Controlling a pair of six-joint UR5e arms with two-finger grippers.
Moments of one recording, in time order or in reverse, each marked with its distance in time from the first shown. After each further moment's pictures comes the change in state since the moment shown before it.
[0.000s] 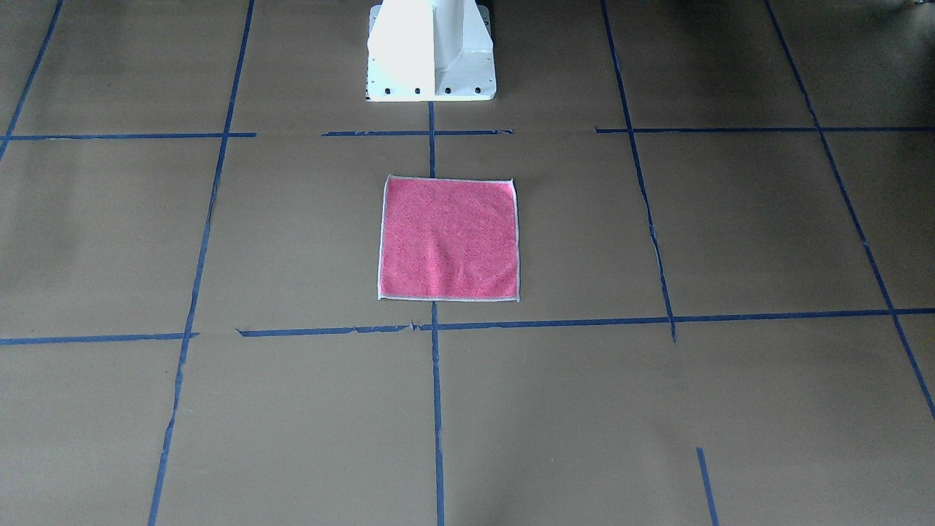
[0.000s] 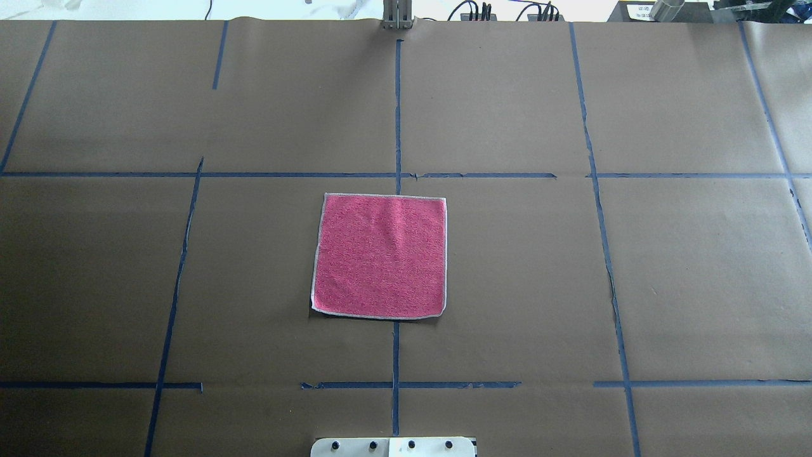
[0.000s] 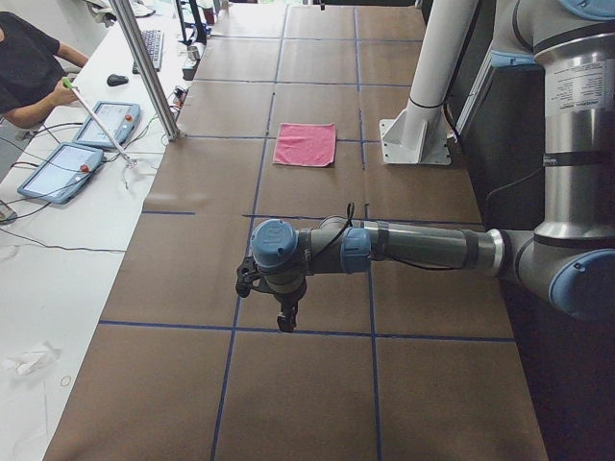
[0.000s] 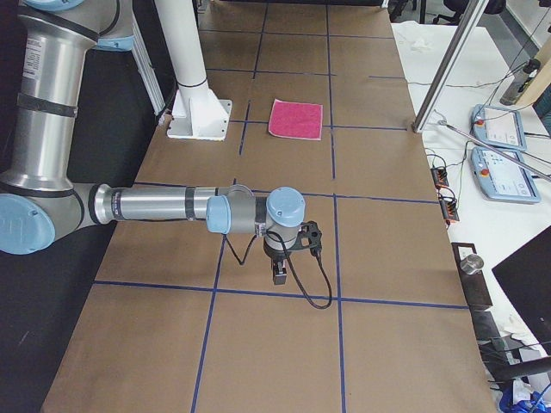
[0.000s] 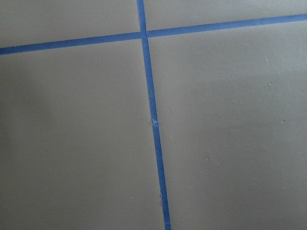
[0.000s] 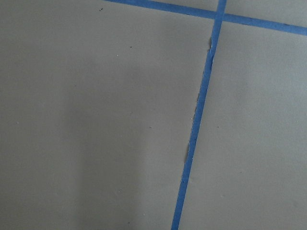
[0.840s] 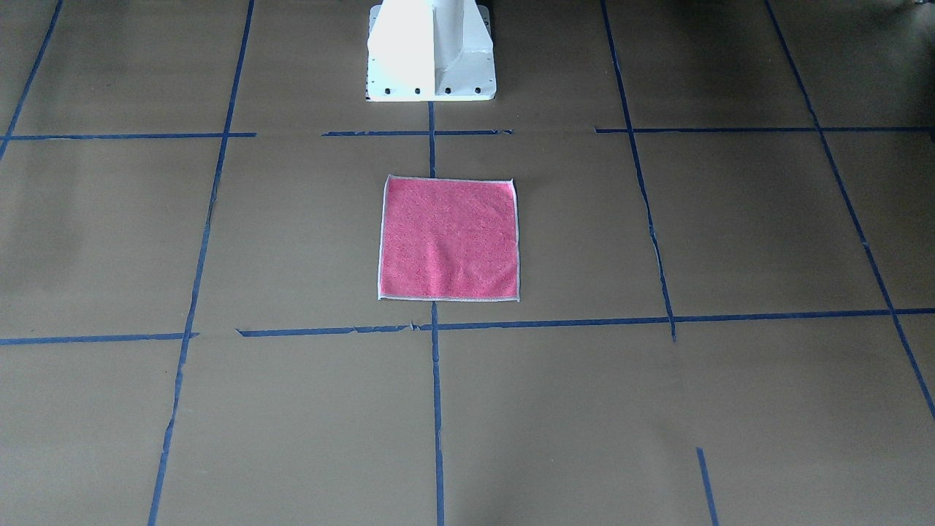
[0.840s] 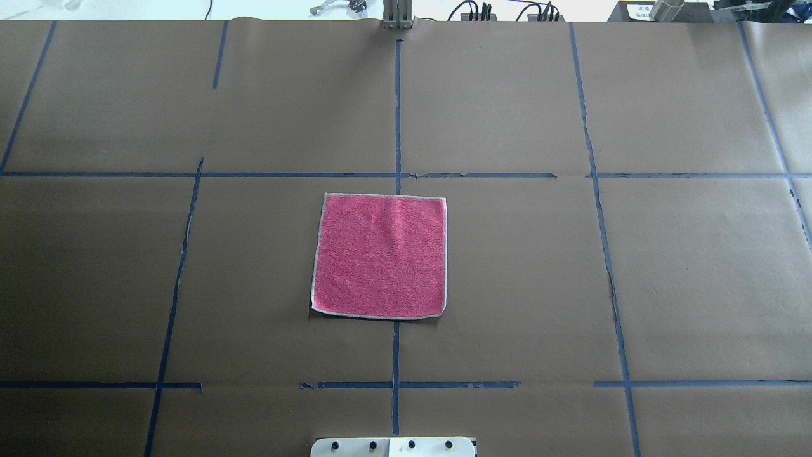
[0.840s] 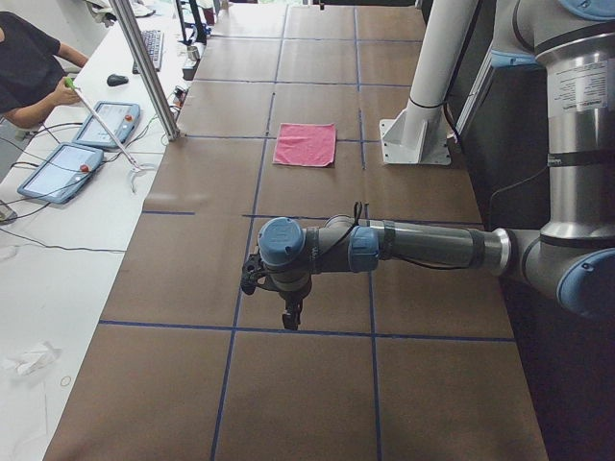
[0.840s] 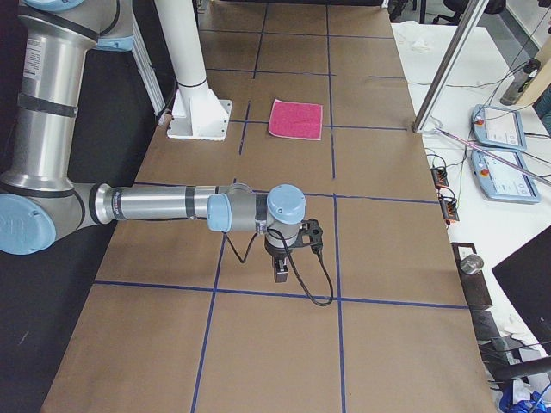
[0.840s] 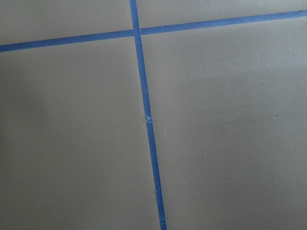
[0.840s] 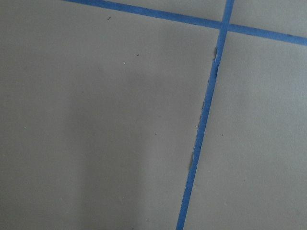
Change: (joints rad) left arm 0.000 0.028 -0.027 -0.012 -0.010 -0.002; right arm -0.007 0.005 0.007 0.033 0.003 0.008
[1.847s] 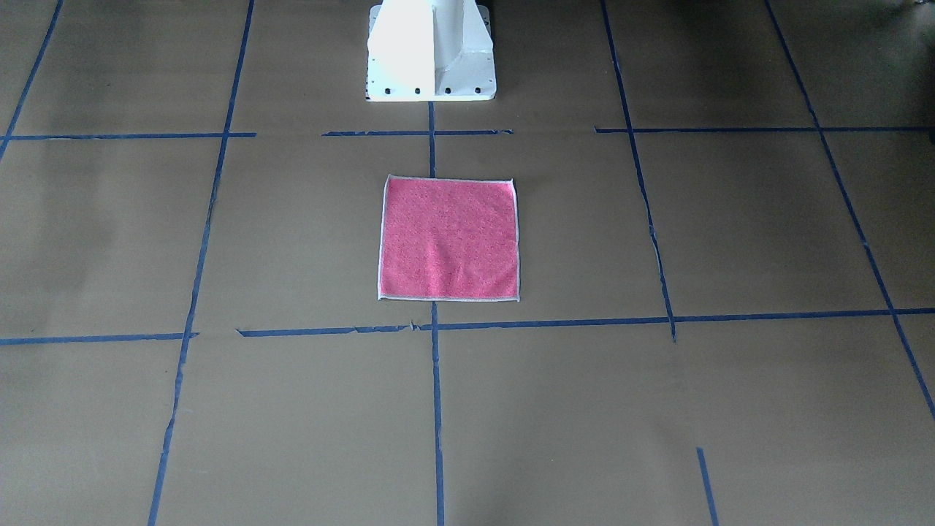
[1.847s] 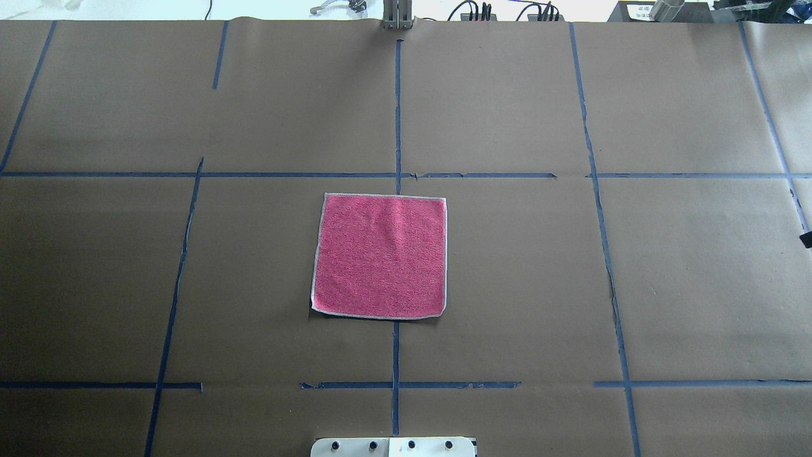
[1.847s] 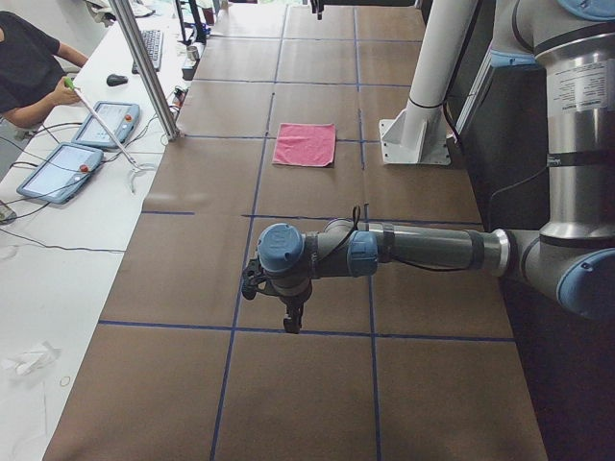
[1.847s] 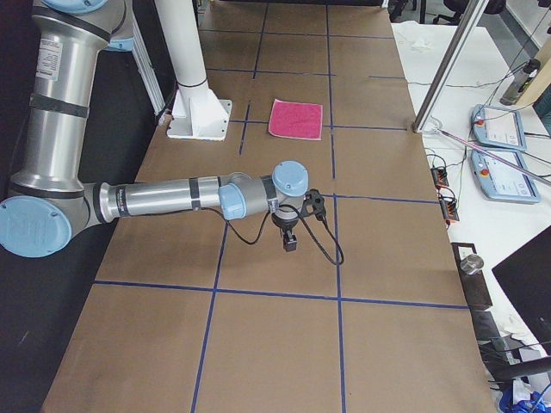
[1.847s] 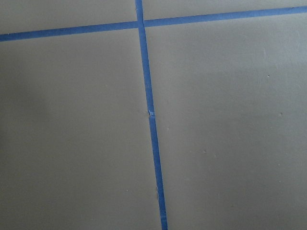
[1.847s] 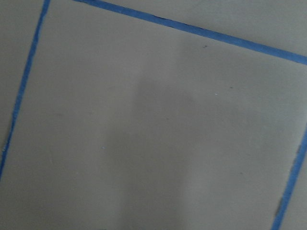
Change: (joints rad) left arm 0.001 0.001 0.015 -0.003 0.000 0.004; right arm -0.204 0.007 0.071 0.216 0.046 0.283
